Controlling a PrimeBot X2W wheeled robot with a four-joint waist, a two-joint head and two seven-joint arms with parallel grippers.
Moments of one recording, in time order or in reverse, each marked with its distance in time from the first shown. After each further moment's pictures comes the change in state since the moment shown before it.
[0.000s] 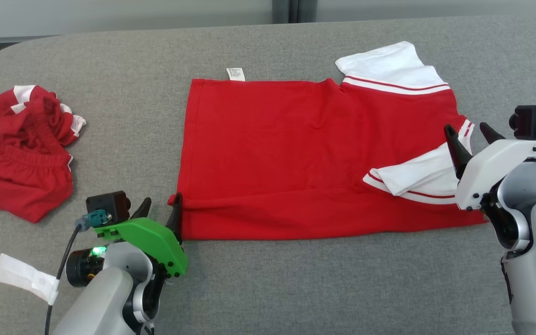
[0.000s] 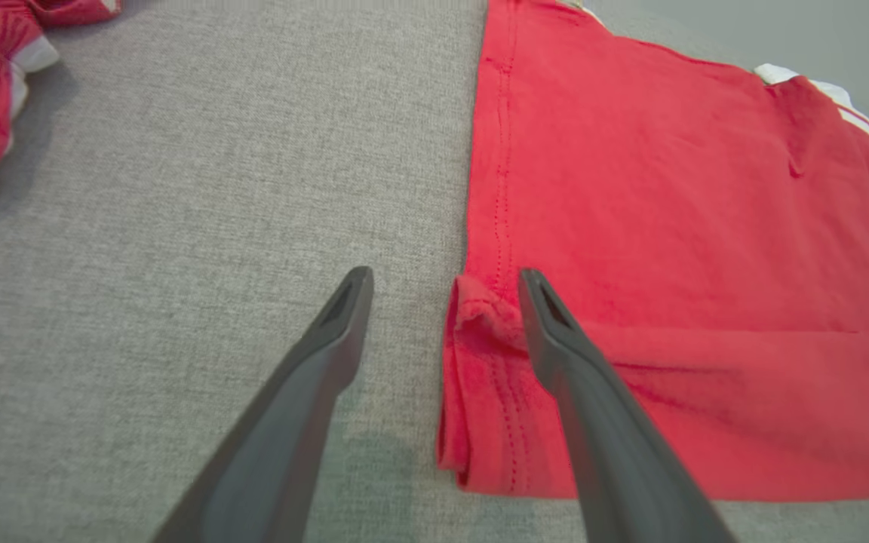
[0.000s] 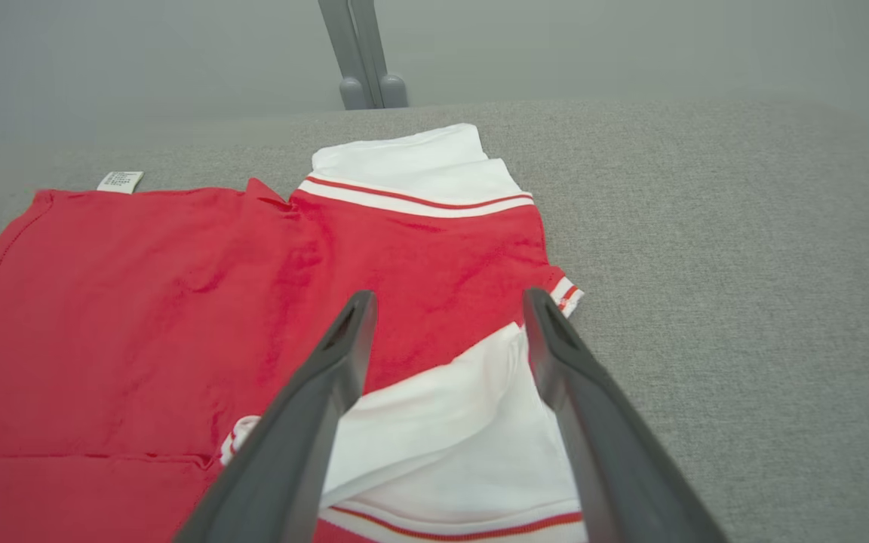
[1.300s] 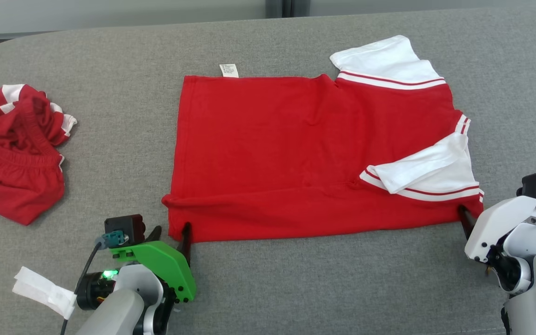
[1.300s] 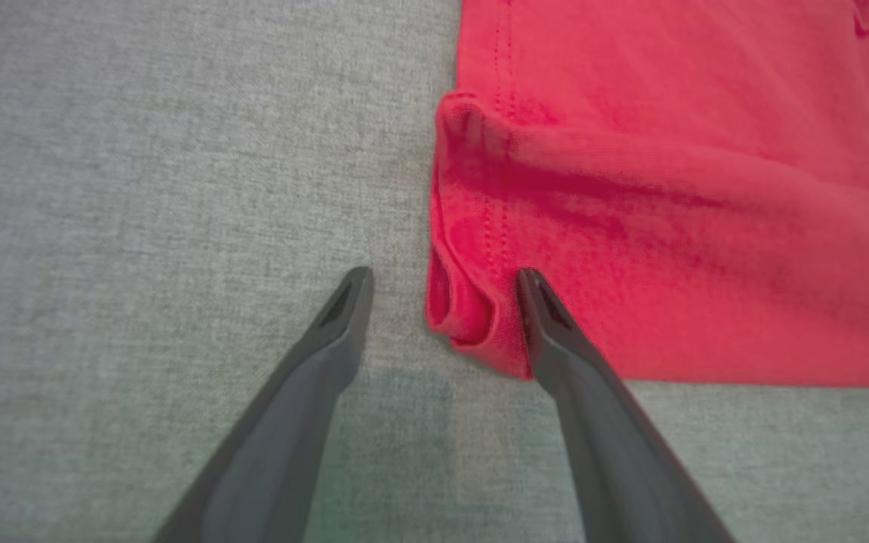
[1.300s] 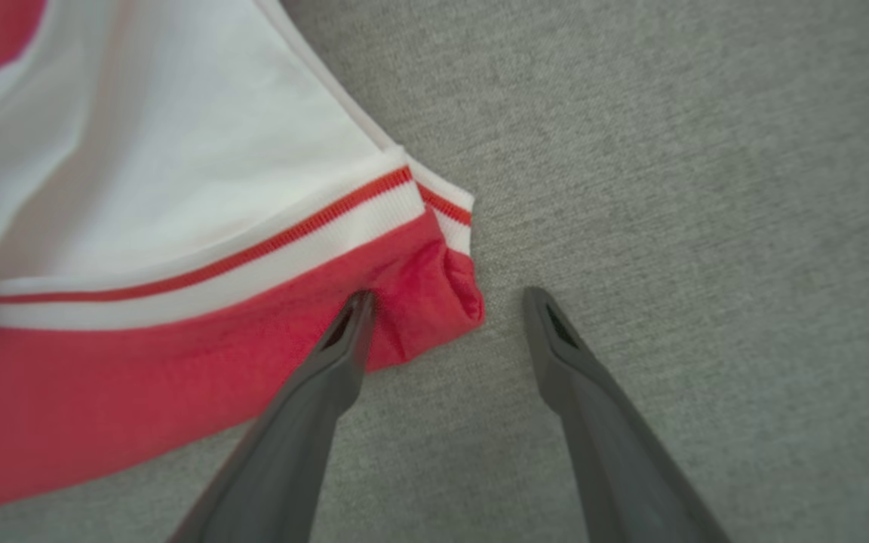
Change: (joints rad) left arm 0.063 0.000 -0.067 0.009 0.020 0.038 0.043; right arm 0.097 0.092 -0.209 0.218 -0.025 0.000 0.096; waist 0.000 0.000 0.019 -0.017
